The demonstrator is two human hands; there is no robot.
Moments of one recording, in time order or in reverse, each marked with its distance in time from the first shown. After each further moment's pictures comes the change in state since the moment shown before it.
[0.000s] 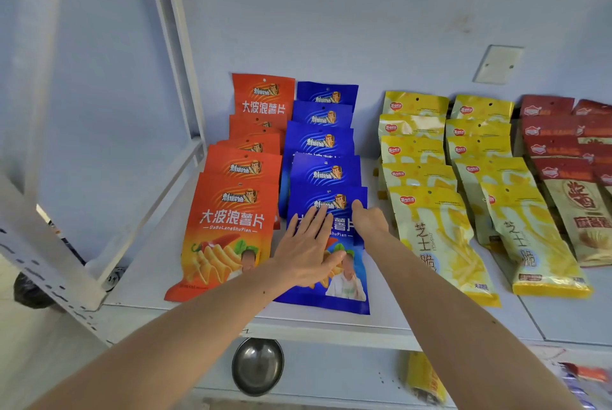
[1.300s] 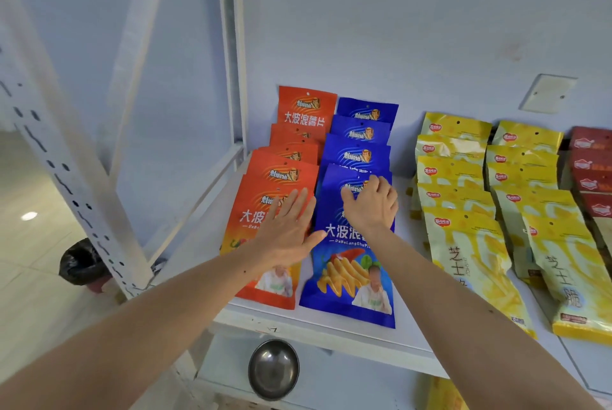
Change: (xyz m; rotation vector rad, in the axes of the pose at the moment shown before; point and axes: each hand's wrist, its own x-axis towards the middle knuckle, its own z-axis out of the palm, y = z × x) left_hand -0.036 -0.072 -0.049 0.077 0.035 -0.161; right_hand -0.044 -0.062 0.040 -0.525 0.235 -0.538
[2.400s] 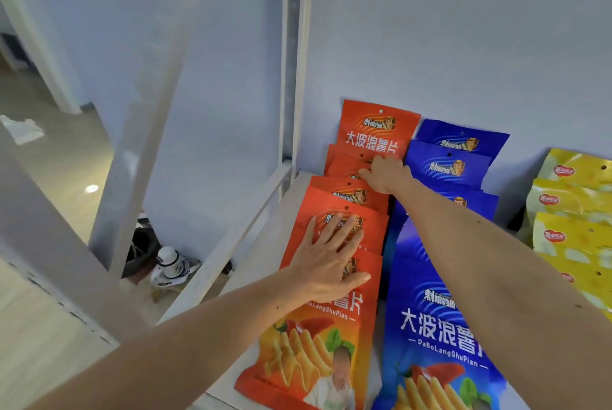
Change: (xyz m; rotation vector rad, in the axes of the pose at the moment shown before) left_hand 0.081 -0.088 0.019 0.068 -0.089 0.044; right_hand 0.204 -0.122 0.112 -0.415 -0.433 -0.322
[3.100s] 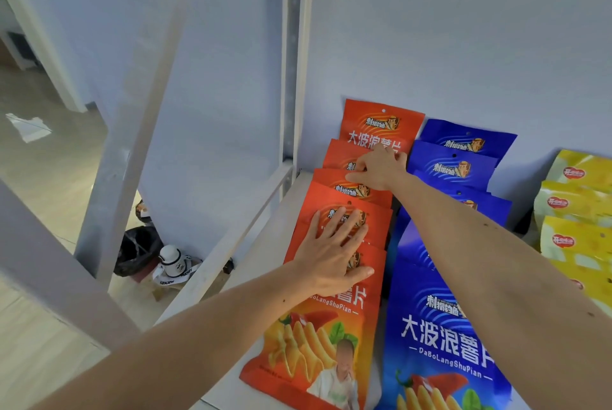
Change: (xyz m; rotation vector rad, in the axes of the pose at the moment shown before) left_hand 0.018 -0.003 -0.001 0.016 0.033 -0.013; right_hand -0.001 -0.012 -0.010 -0.055 0.033 -0.187
